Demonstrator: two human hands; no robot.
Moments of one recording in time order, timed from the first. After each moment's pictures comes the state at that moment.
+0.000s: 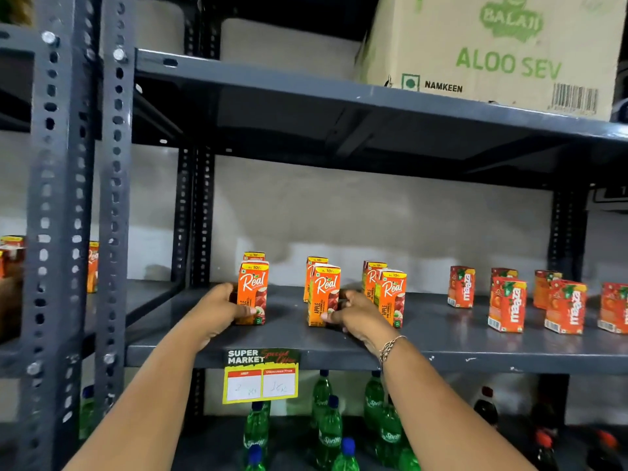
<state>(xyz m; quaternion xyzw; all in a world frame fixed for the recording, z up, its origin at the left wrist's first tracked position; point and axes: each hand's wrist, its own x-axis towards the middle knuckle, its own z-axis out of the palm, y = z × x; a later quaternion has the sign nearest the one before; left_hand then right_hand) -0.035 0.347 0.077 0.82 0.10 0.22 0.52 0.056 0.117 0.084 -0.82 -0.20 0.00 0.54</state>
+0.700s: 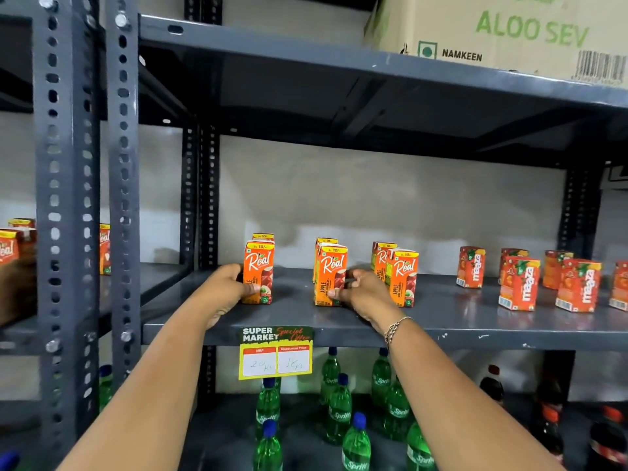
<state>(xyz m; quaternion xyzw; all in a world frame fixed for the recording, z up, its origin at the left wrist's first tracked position) -0.038 0.352 0.078 0.80 0.08 0.23 0.54 0.059 0.127 0.076 -0.83 -0.20 -0.06 0.51</state>
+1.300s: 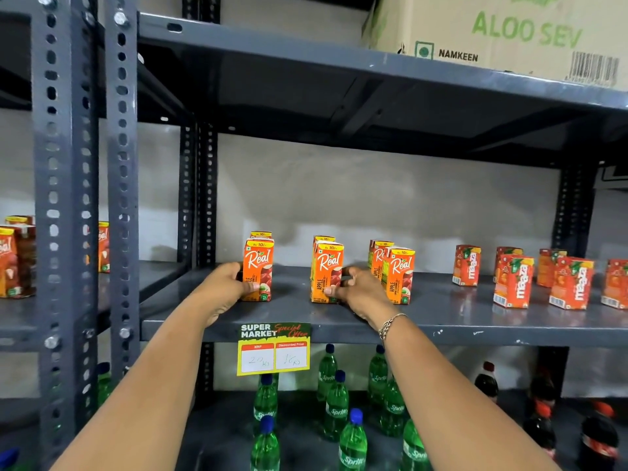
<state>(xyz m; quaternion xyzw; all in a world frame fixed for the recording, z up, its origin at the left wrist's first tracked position) -0.037 0.352 0.076 0.82 0.08 0.23 0.53 0.052 0.127 0.079 -0.85 -0.20 -0.06 0.48</state>
